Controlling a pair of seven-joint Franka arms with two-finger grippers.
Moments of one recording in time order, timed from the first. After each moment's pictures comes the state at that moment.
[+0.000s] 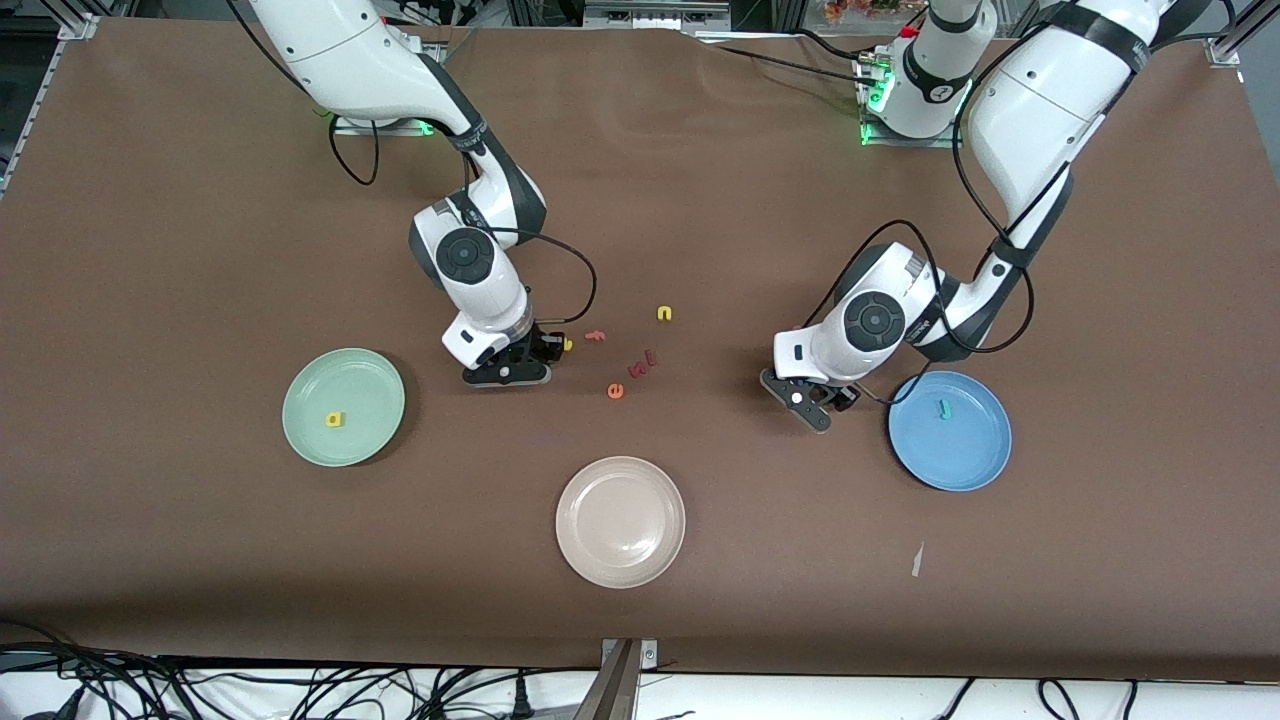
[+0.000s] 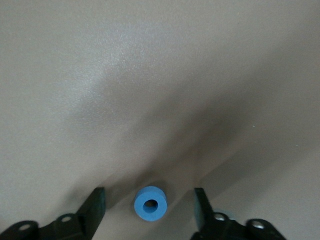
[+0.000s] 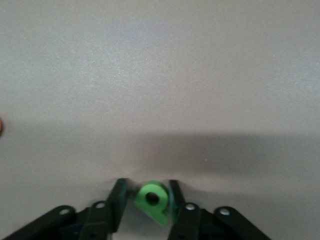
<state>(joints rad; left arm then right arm) 0.02 0.69 -0.44 -1.86 0.36 2.38 0.12 0.51 0.61 0.04 -1.94 -0.05 2.64 0.54</state>
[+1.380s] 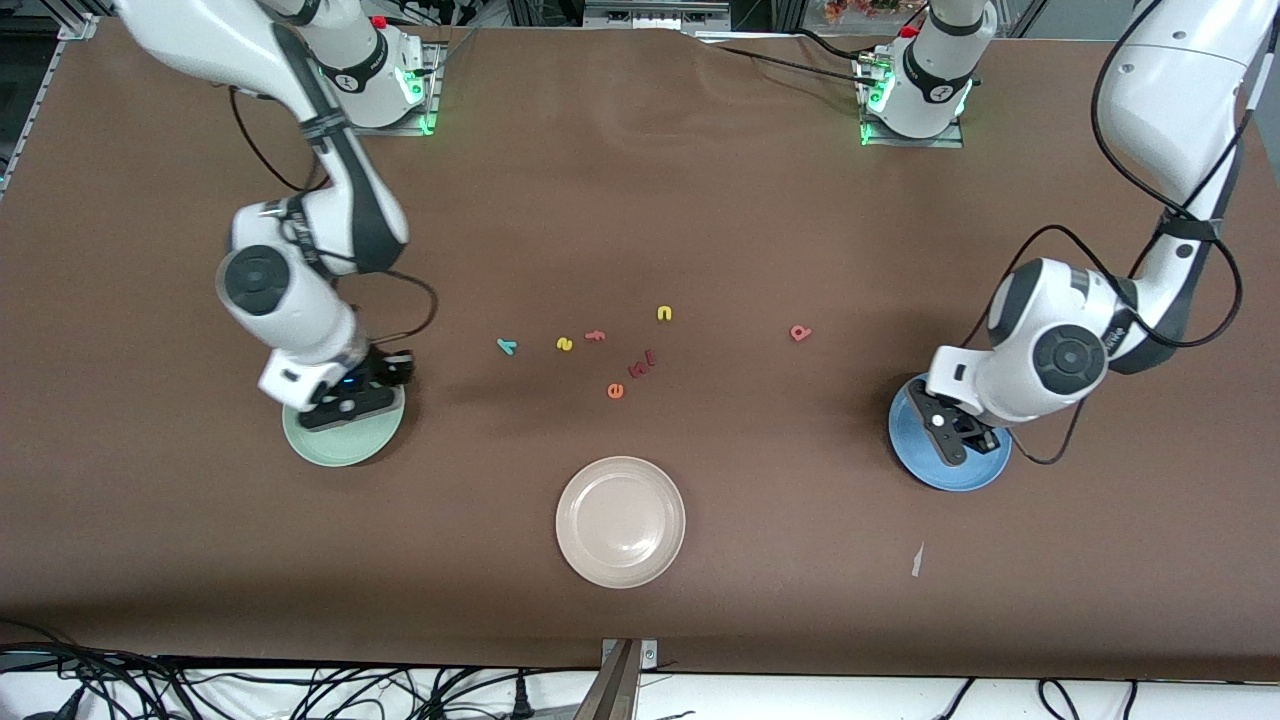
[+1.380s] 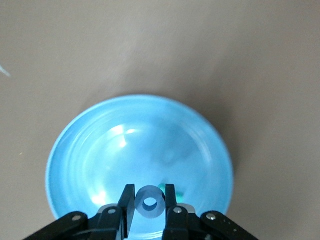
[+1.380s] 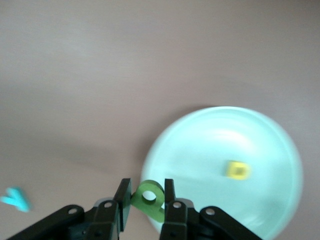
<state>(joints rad) 0.26 0.61 -0.39 -1.74 0.37 2.21 0.86 0.23 0.40 -0.03 -1.91 -0.05 2.38 -0.11</state>
